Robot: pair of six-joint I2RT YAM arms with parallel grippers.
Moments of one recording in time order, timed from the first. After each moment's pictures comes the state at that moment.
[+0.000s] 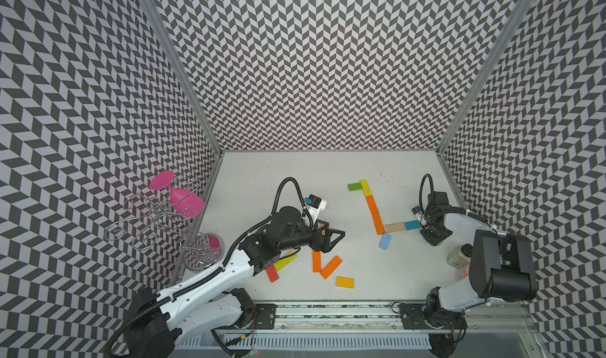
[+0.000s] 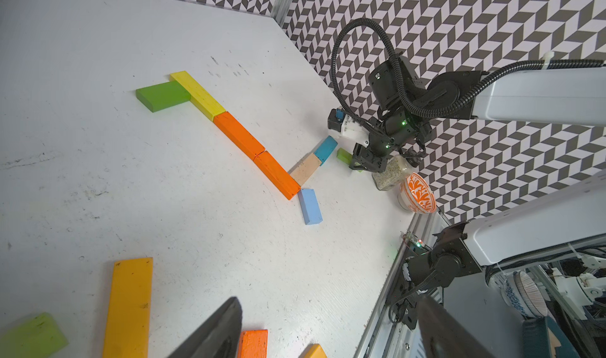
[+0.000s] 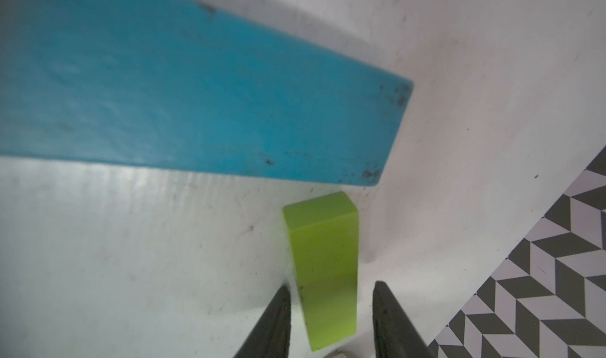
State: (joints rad) left arm -0.83 1.01 0.70 -0.08 0.33 -0.49; right arm -0.15 1.53 0.78 -0.62 0.29 -0.67
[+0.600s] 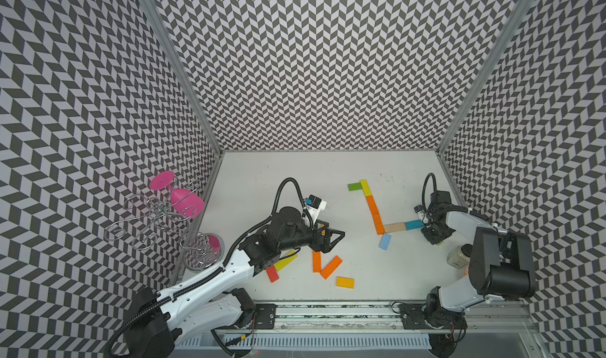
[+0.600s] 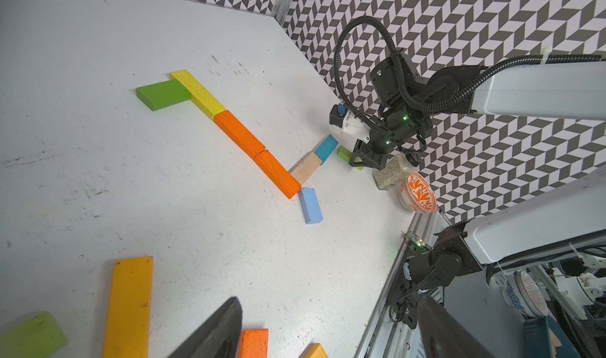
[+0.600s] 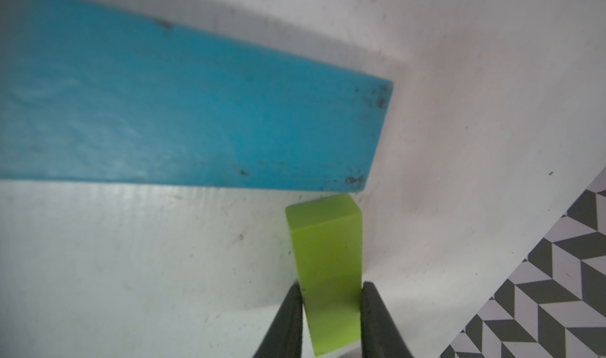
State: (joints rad) left arm -0.83 1.01 0.70 -0.08 0.33 -0.49; right arm -0.18 1.55 0.81 -0.64 0.24 -0.64
